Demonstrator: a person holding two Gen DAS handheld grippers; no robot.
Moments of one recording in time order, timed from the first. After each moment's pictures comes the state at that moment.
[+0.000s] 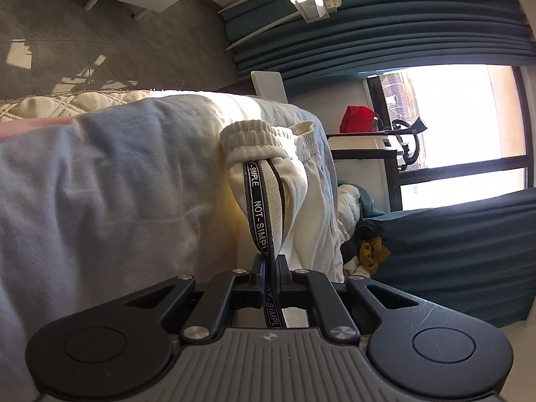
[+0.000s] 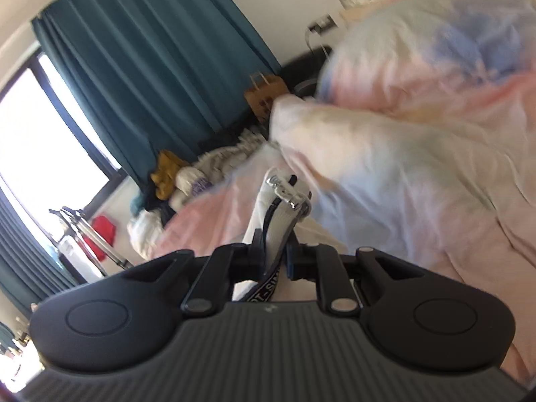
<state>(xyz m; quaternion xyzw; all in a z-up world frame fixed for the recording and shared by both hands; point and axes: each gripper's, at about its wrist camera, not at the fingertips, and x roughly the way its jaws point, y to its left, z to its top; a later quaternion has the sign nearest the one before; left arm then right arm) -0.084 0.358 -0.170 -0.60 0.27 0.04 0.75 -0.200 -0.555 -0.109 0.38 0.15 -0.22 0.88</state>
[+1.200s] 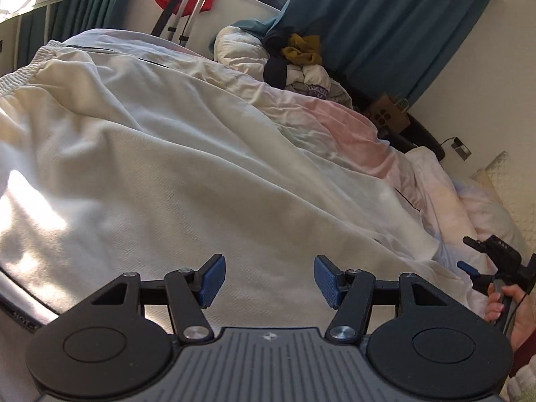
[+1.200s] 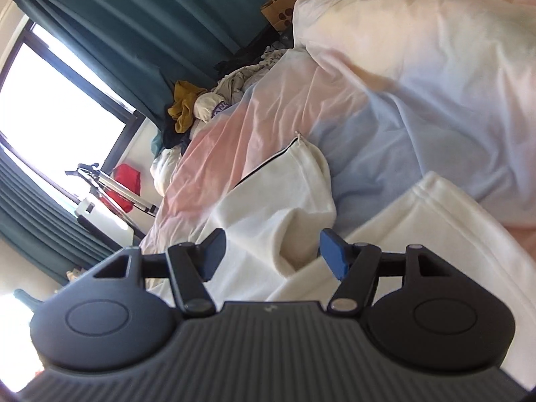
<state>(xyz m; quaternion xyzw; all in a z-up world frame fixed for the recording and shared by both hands) -0.012 0.055 -0.137 -0.16 0.40 -0.18 0.88 -0.051 -0.564 -0.168 0.43 0.24 -0.12 0.87</state>
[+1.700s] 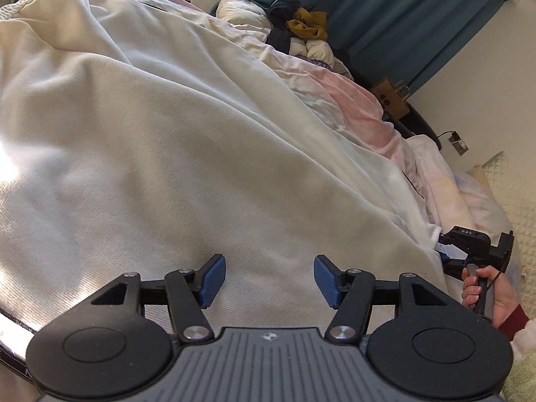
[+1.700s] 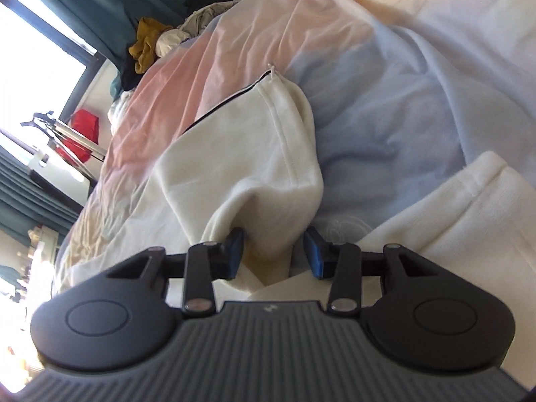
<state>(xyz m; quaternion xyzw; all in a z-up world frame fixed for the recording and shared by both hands) 0.015 0.063 -0.196 -0.20 0.43 -0.20 0.86 0.025 -0.560 -0.220 0.41 0.35 -0.10 0.84</state>
